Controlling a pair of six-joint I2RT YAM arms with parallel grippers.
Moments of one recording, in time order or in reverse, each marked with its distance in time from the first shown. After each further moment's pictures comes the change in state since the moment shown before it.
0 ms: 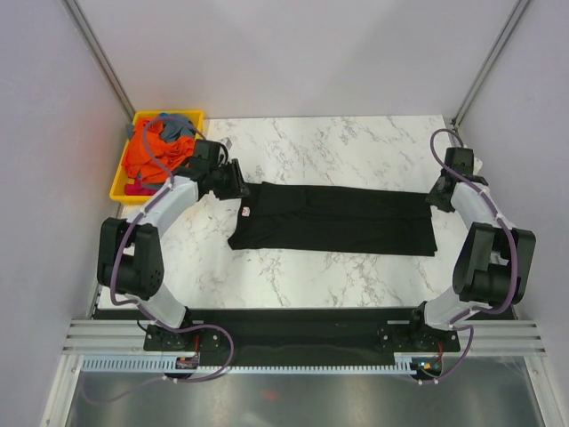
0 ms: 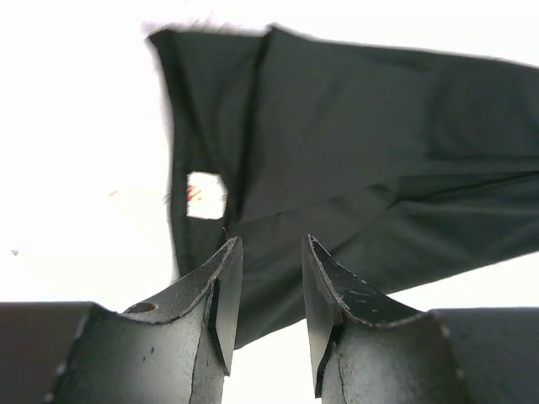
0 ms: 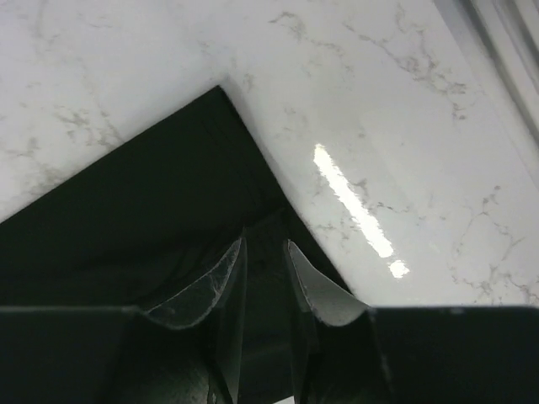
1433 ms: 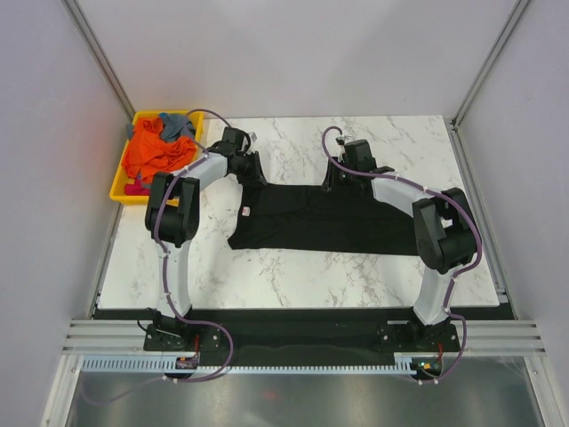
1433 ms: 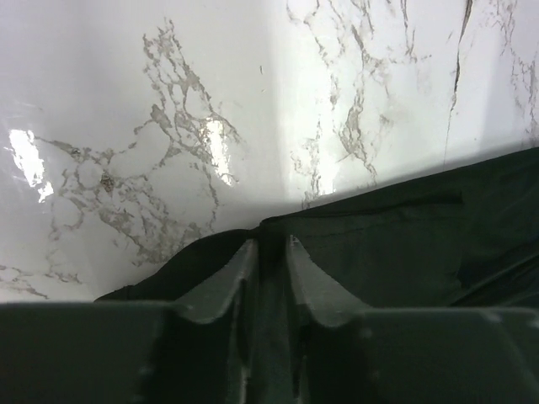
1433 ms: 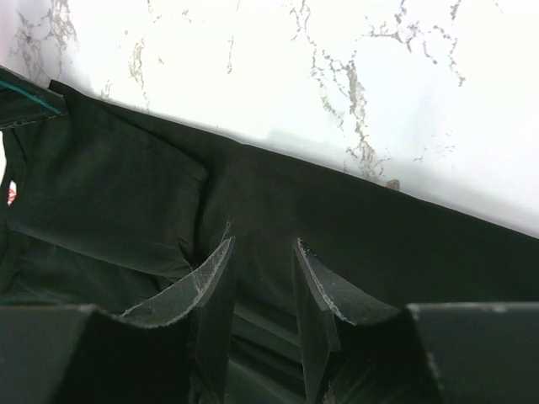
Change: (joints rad) left arm -0.021 0.560 0.456 0.021 0.117 0.045; right arm 0.578 0.289 0.170 0.364 -0.388 -0.016
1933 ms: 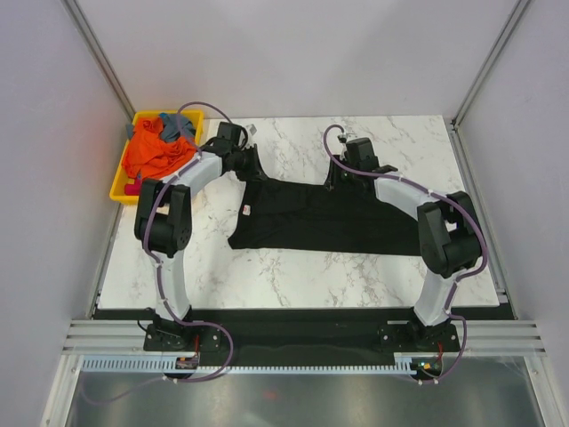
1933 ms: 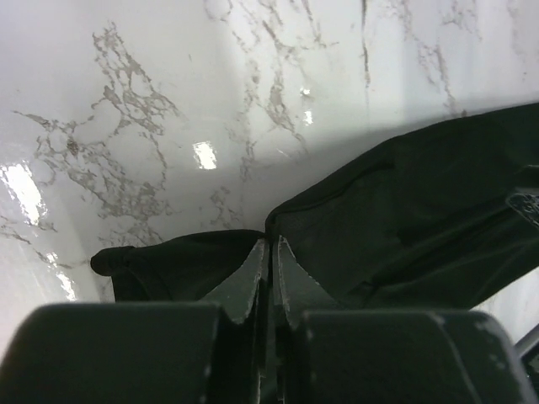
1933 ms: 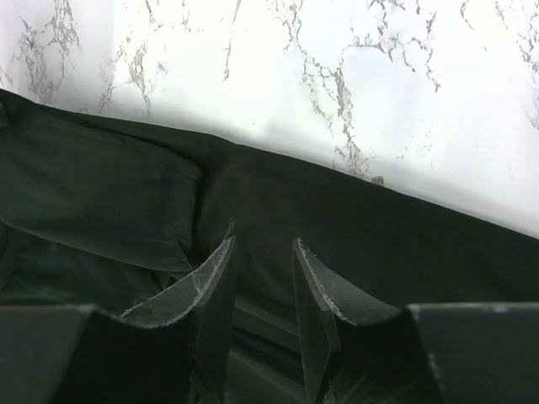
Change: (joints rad) left arm -0.010 -0.125 -0.062 0.010 0.020 0.011; right arm 0.000 -0.040 0.000 -0.026 0.034 -0.025
